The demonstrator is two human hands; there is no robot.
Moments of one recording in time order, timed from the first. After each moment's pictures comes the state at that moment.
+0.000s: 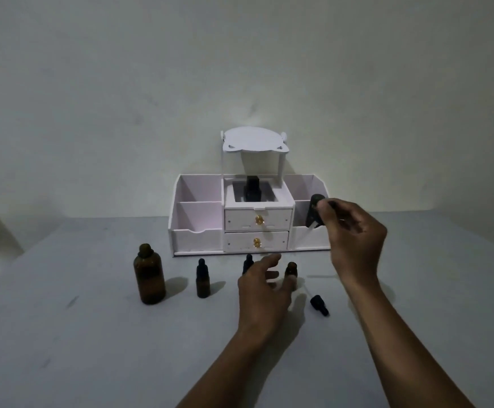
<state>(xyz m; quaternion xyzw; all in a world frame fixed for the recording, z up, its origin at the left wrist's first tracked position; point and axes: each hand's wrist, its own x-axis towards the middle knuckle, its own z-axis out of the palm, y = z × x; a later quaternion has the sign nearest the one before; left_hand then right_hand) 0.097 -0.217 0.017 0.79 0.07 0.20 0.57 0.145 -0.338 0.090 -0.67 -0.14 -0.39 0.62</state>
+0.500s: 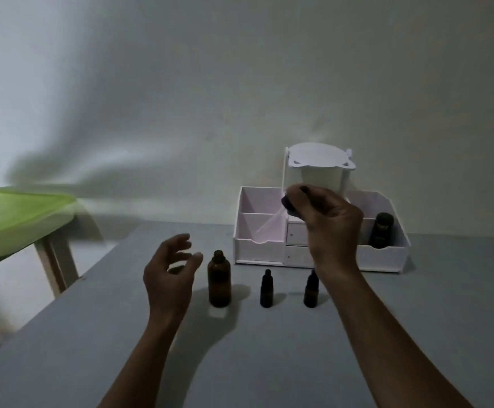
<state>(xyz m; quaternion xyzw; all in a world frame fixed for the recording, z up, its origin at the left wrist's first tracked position) 0.023 -0.002 0.044 0.69 0.16 0.48 0.52 0.104 -0.201 0.141 -0.54 -0.24 -0.20 0.78</state>
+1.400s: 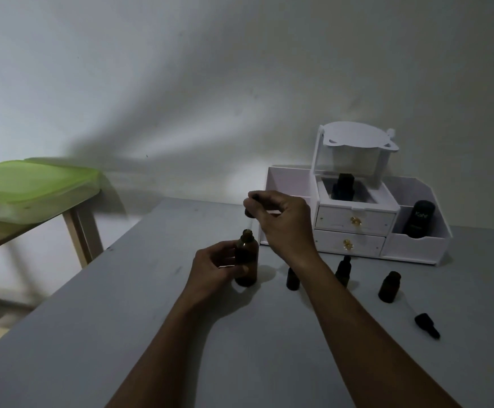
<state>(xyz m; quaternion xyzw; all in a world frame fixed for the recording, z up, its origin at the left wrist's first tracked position) 0.035 0.020 0.010 0.75 0.11 0.25 0.60 0.105 -0.108 0.101 -0.70 -0.32 -0.11 0.63</state>
